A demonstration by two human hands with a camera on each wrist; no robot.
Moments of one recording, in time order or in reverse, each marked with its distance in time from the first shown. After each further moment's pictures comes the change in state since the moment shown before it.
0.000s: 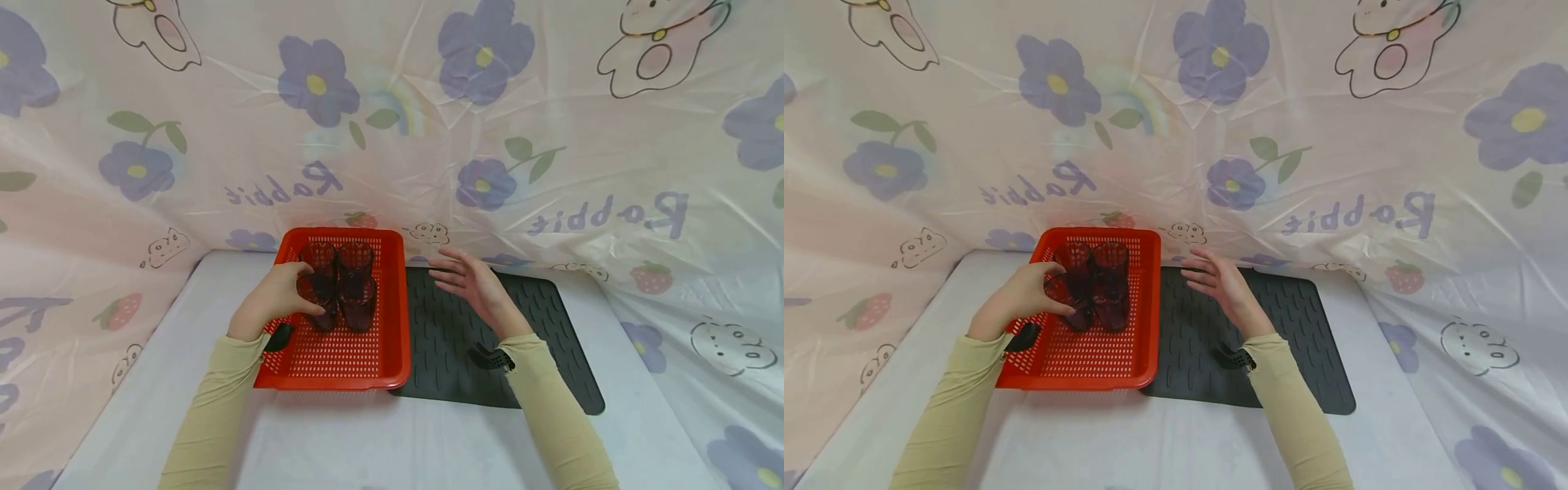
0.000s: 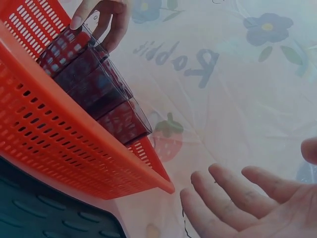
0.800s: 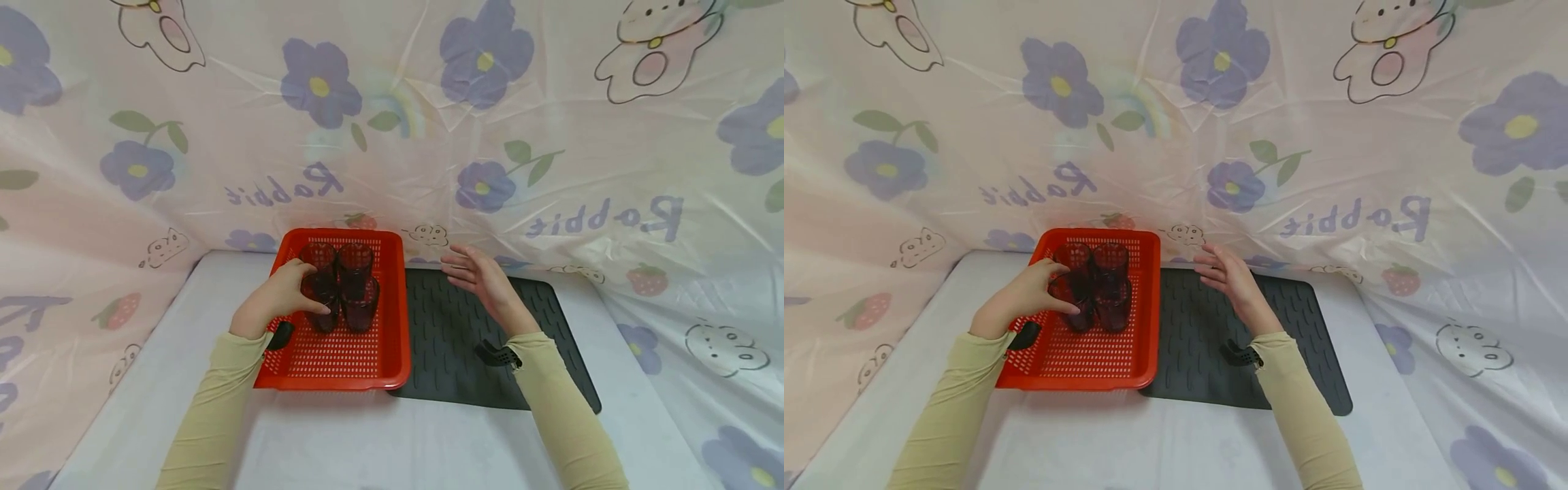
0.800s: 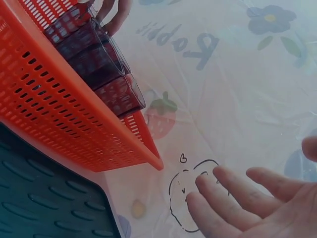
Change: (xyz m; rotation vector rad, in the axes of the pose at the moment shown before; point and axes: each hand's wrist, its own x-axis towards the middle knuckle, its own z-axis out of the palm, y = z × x) left_hand 0.003 0.005 -0.001 0.032 -0.080 -0.035; right_hand -0.004 -0.009 -0.010 -0.136 0.080 -0.012
